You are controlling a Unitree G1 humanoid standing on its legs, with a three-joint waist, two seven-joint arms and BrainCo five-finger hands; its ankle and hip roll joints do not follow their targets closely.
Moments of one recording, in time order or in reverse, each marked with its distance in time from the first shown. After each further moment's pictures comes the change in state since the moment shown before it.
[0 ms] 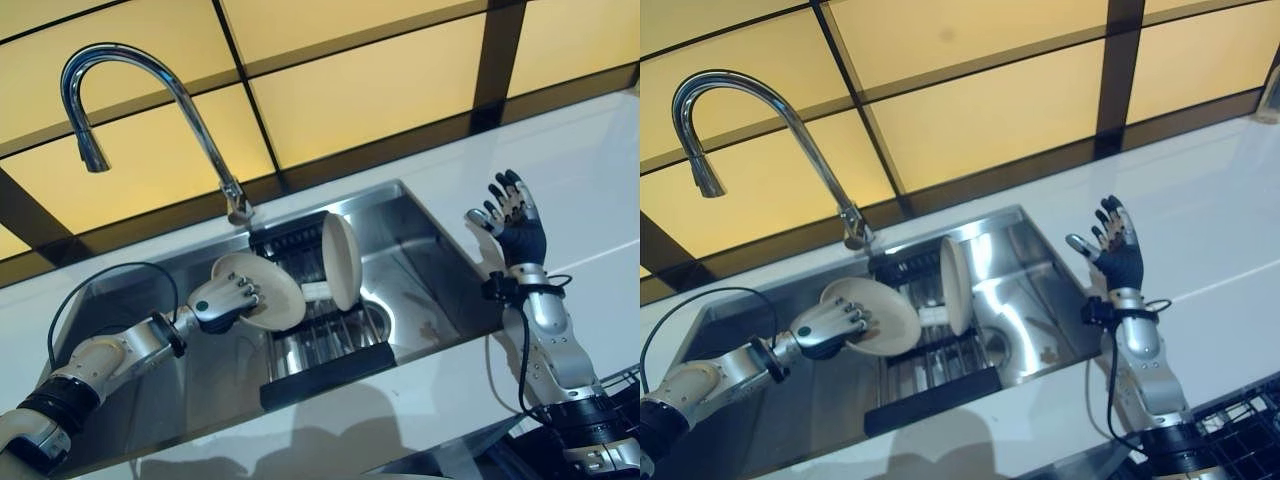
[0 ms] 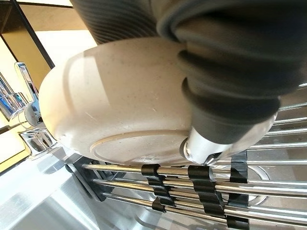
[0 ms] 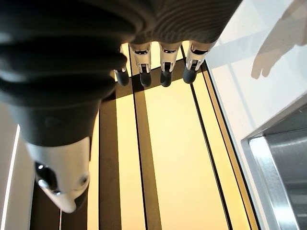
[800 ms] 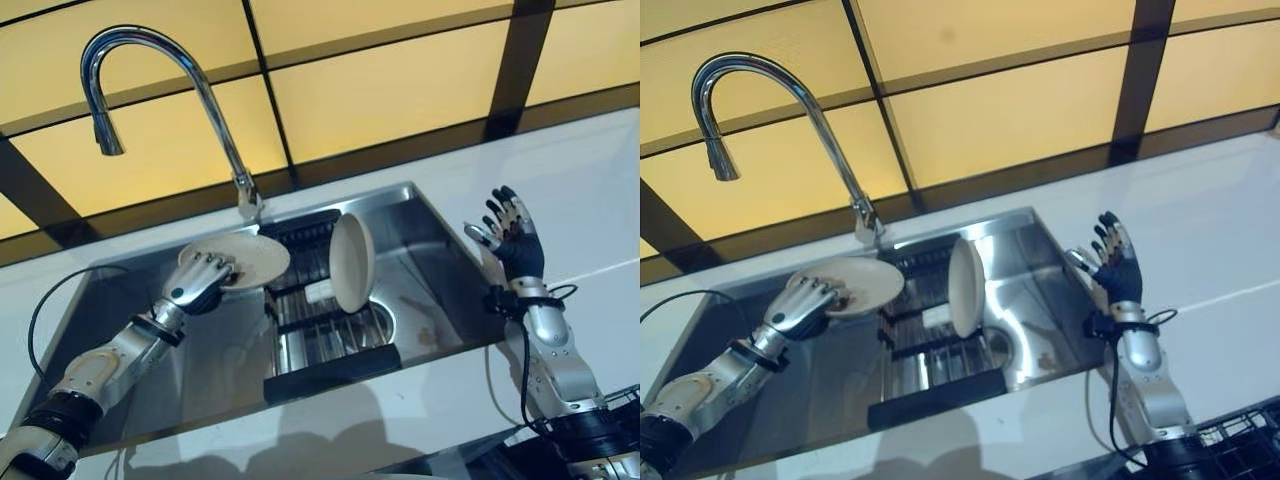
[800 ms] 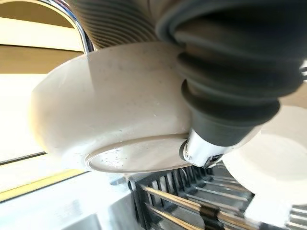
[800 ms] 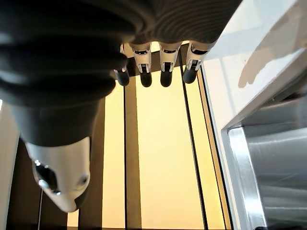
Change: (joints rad) left arm 0.077 -0.073 0.141 0.012 -0.198 0.151 0.130; right arm 0.059 0.003 0.004 0.006 -0.056 -0.002 0.020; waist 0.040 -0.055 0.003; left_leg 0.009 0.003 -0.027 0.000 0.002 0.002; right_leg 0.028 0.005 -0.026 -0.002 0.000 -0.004
